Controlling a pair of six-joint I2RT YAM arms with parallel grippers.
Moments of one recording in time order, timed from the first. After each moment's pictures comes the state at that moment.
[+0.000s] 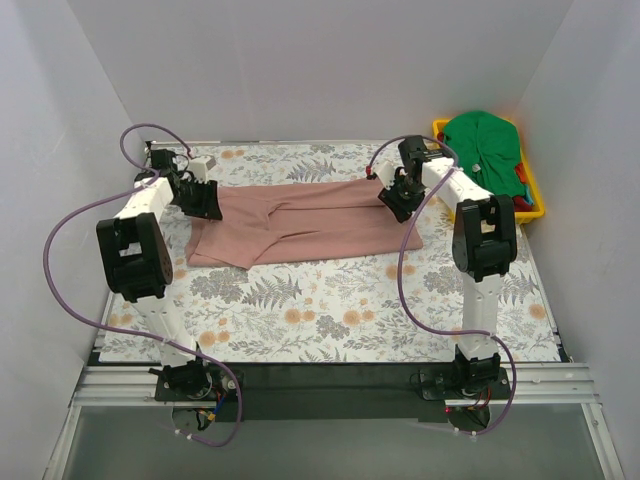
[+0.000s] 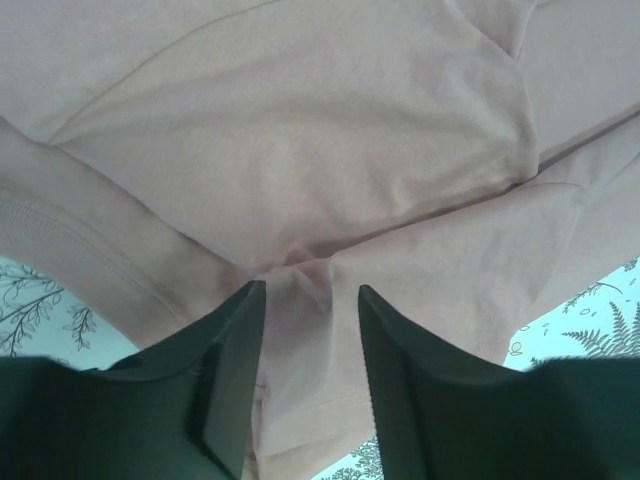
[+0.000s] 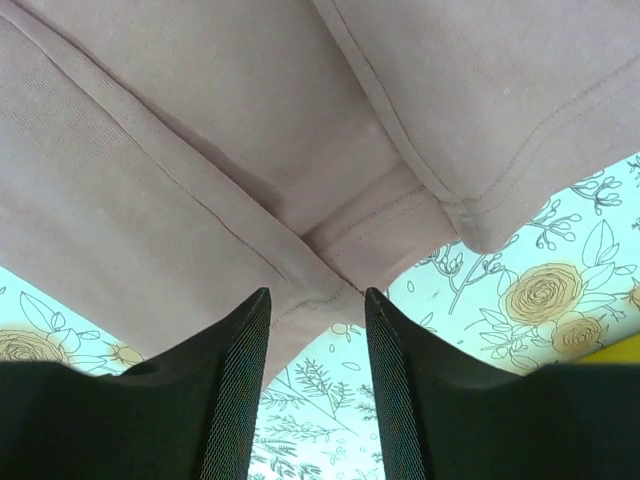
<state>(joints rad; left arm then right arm) 0.17 1.95 1.48 -0.65 0.51 0.37 0.25 2.14 1.76 -0.89 -0.19 -0.73</state>
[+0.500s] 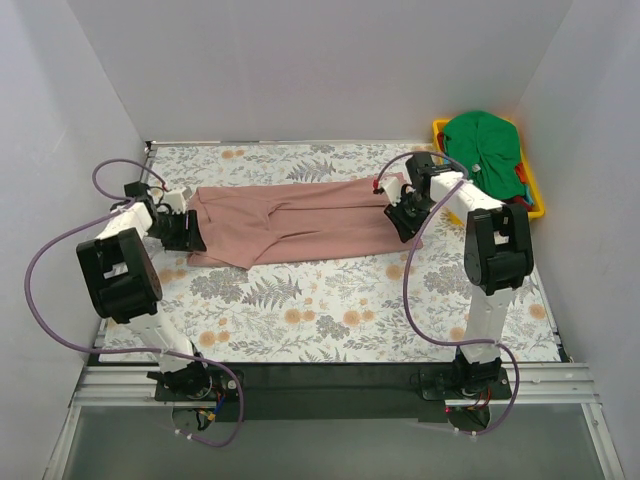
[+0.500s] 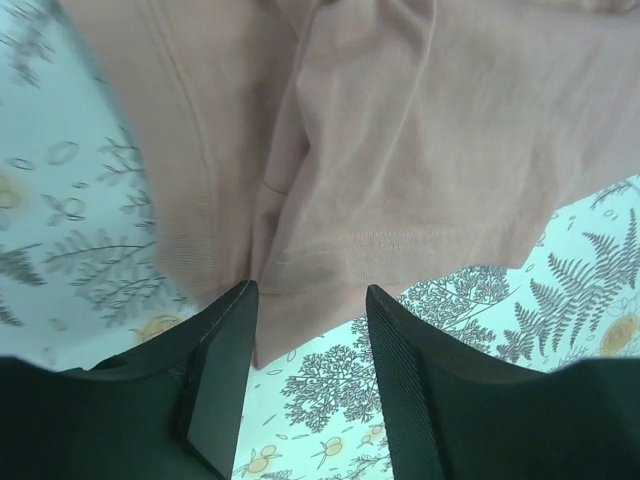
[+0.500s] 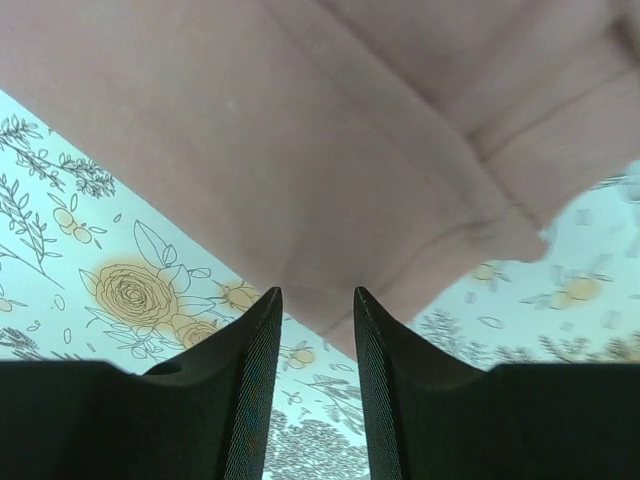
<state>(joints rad) 0.34 1.79 1.22 -0.70 0.54 0.38 0.24 1.98 1.52 -0.87 -0.27 -0.65</state>
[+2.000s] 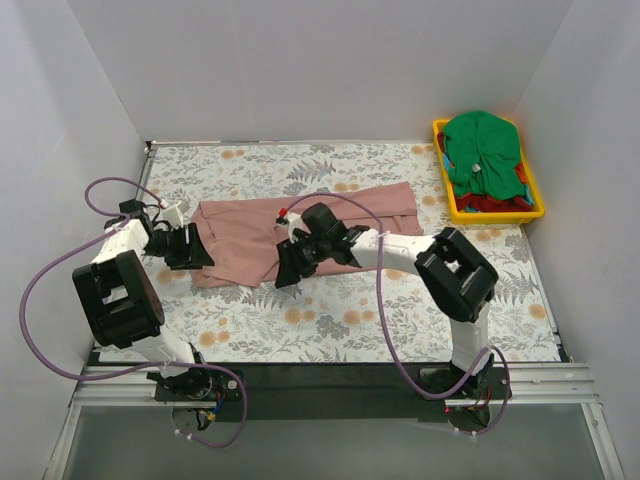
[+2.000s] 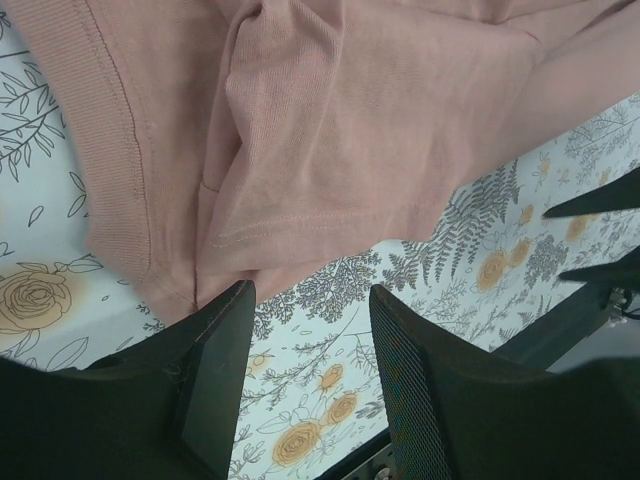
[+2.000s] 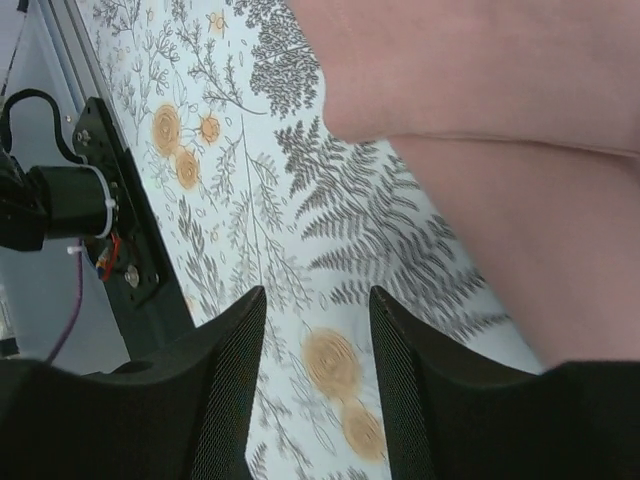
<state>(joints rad) 0.38 1.62 1.03 -0.82 0.68 0.31 0.86 1.92 1.25 -0.08 -0.61 0.34</state>
